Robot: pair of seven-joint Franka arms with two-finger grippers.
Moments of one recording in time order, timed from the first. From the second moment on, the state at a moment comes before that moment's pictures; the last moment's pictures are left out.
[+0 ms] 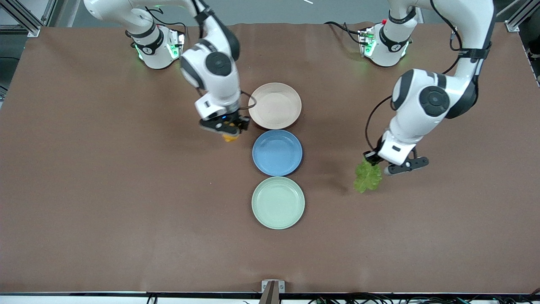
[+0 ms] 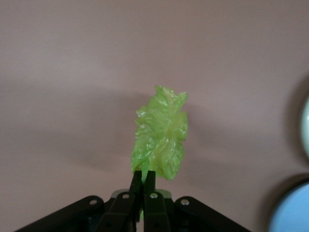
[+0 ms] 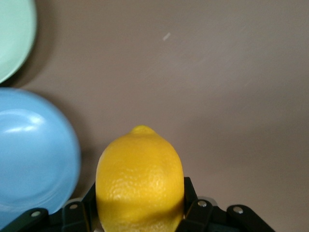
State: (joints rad) left arm -0.27 0.19 0.01 -2.14 -0.05 2.39 -0.43; right arm 0.62 0.24 0.02 -2.08 -0.11 2.30 0.94
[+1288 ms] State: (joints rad) left arm -0.08 0.20 0.00 -2.27 -0.09 2.49 -0.02; right arm -0.02 0.48 0.03 -2.05 -0.08 2.52 0.05
